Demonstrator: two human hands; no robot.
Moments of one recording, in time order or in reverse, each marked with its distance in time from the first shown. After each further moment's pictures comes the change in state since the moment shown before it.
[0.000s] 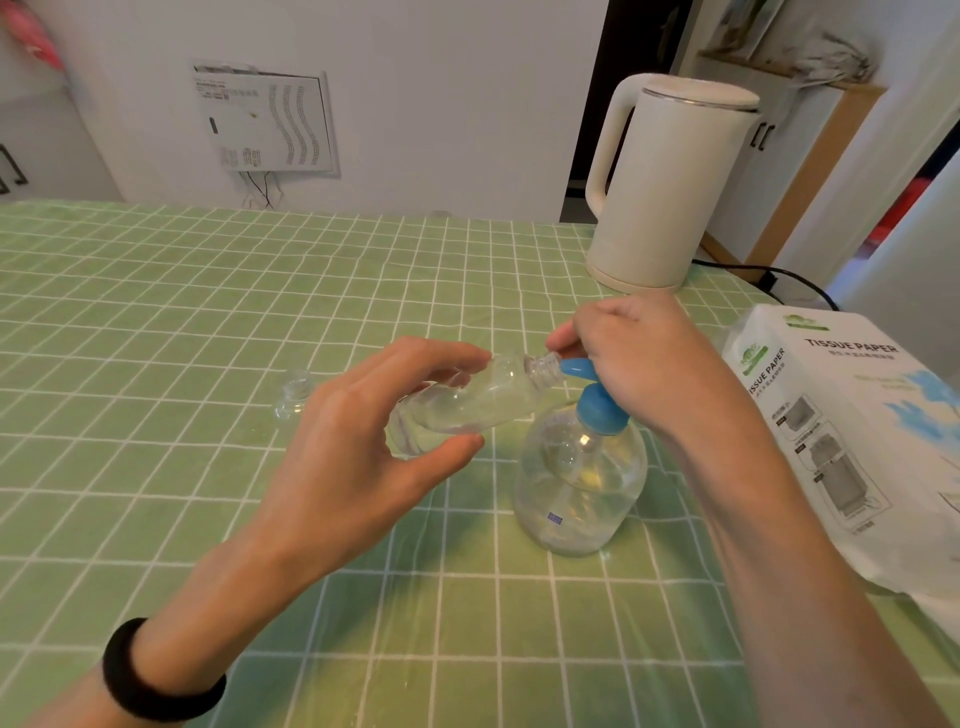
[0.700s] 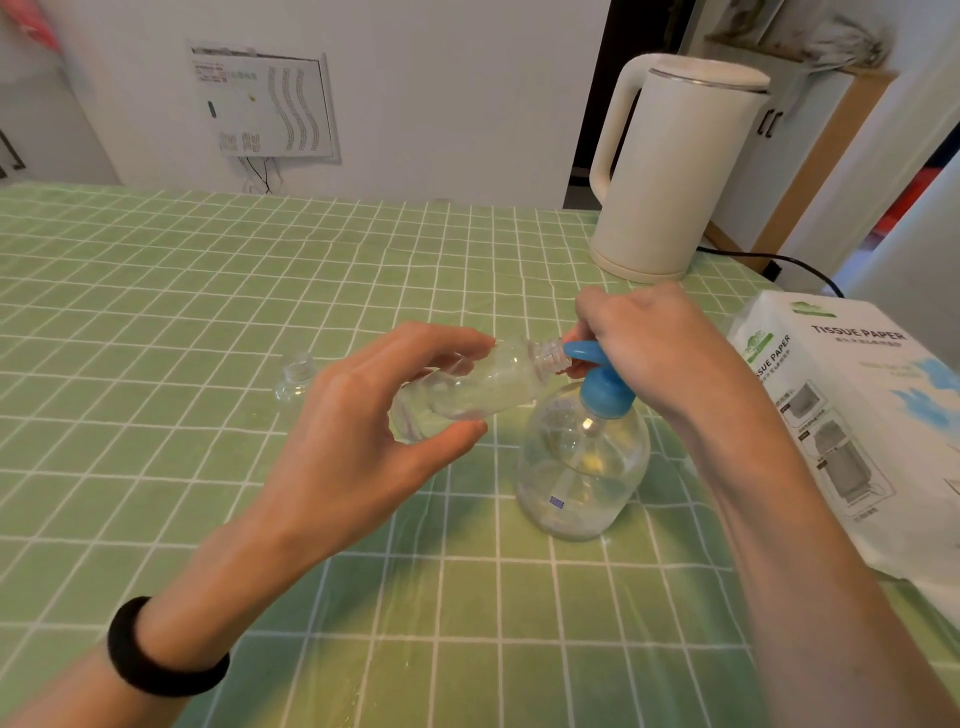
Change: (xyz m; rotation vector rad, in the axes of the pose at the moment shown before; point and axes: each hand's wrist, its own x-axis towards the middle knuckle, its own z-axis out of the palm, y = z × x) left_hand -0.001 0.000 0.001 0.008 -0.015 0.000; right_hand 0.003 0.006 -0.003 0.024 -0.018 0.049
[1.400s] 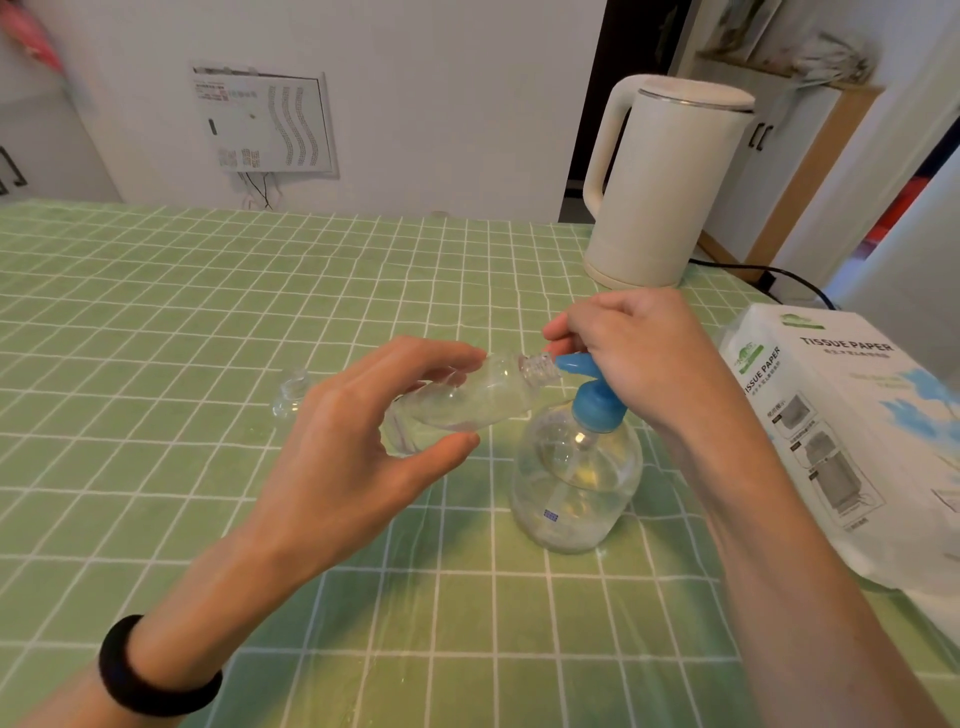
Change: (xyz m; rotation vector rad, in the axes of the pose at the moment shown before) left_hand 0.000 0.001 -0.002 0.009 0.008 0.001; right_hand -0.002 -0.002 0.002 0.121 0.051 -0.100
